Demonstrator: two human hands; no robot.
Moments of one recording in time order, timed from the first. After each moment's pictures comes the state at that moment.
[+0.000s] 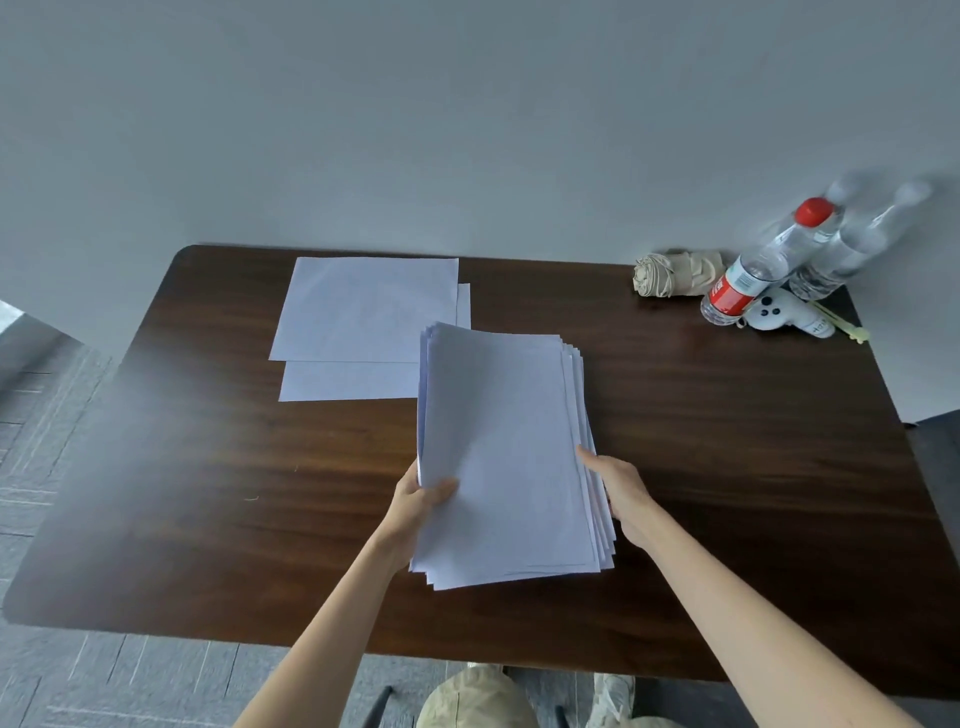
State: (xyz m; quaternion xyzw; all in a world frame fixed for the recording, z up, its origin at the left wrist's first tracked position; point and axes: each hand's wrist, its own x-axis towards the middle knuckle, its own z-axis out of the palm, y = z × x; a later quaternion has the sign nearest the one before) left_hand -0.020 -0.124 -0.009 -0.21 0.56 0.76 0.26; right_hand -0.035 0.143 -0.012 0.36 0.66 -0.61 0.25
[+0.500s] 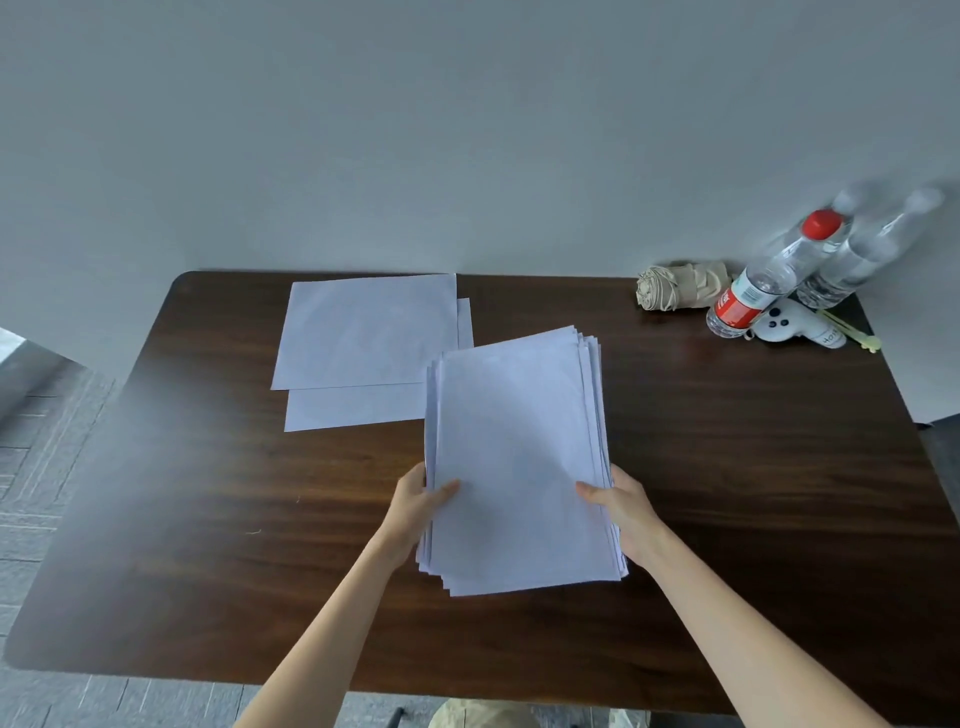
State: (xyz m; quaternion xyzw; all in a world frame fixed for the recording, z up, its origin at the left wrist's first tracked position) left_hand -0.059 -0.129 -0.011 -0.19 0.68 0.66 0.26; right_hand -0.040 0.139 -0.009 0.34 0.62 -0.67 0.22
